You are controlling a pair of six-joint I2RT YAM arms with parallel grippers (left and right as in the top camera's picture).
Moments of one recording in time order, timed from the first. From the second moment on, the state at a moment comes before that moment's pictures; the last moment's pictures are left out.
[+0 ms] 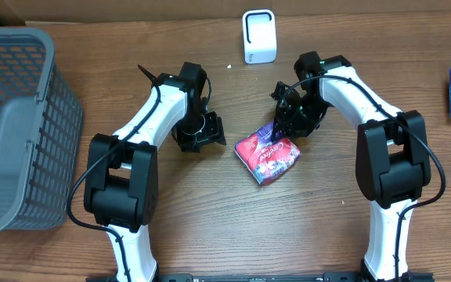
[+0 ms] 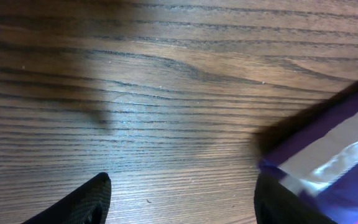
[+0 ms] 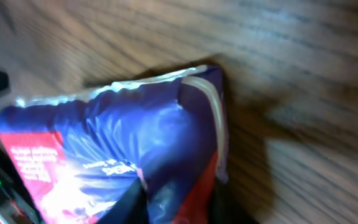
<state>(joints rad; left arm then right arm) -0.26 2.05 1.49 -1.05 0.29 -0.43 0.27 2.22 1.69 -1.14 -0.52 -0.12</state>
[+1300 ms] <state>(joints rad) -0.26 2.05 1.49 -0.96 0.29 -0.43 0.19 2.24 2.10 -0.49 -0.42 0.79</state>
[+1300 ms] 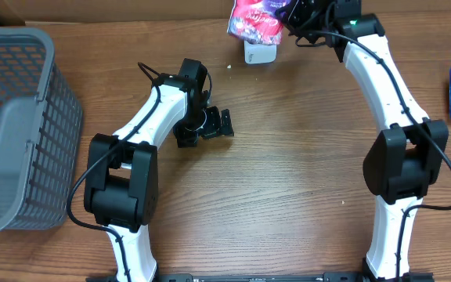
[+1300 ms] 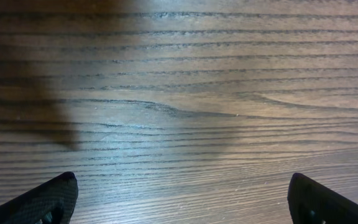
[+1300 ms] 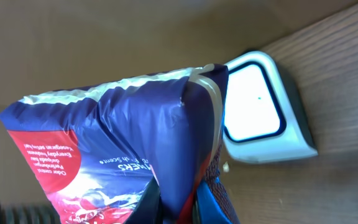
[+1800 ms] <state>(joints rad) -0.26 2.05 1.49 -0.96 0.29 -0.43 0.26 2.35 2.10 -0.40 -0.23 0.99</state>
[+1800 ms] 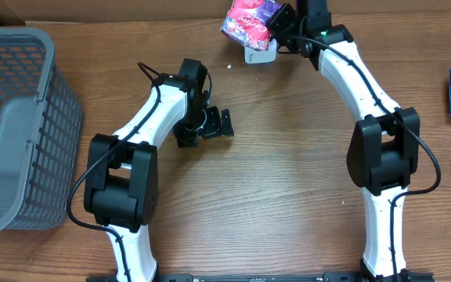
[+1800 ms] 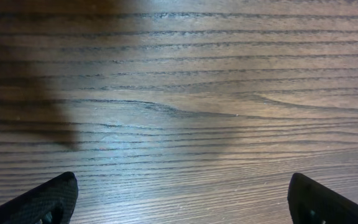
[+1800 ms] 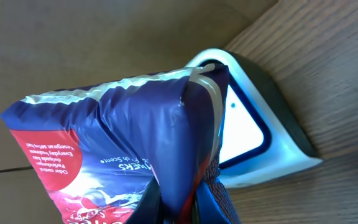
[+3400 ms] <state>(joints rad) -0.26 2.05 1.49 -0.96 0.29 -0.43 -0.71 2.07 2.10 -1.02 -0.07 0.91</state>
